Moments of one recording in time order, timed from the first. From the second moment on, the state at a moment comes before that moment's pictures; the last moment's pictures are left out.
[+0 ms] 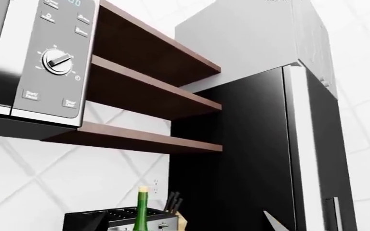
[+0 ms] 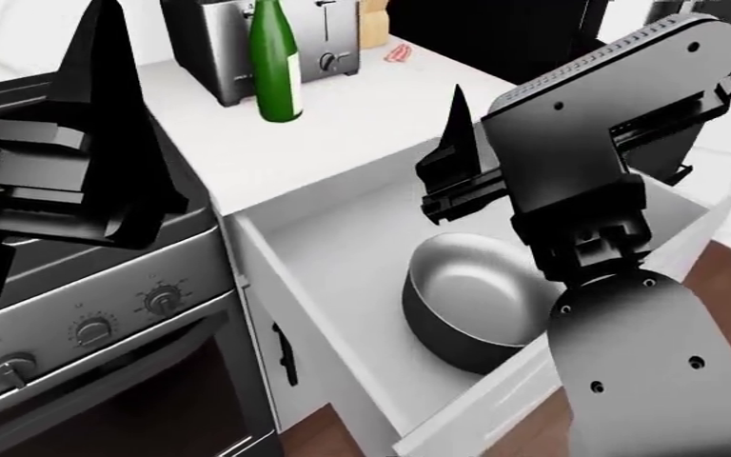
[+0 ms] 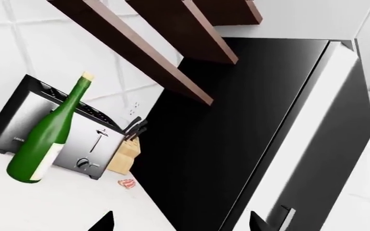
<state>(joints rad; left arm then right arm) -0.92 -0.88 0.16 1.04 -1.46 -0.56 -1.06 0.97 0.29 -0.55 -0.90 -0.14 1.46 0.07</state>
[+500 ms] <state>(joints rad) -0.94 -0.93 0.23 1.04 -1.44 -0.49 -1.07 0.96 0.28 -0.54 -0.90 -0.14 1.45 0.07</state>
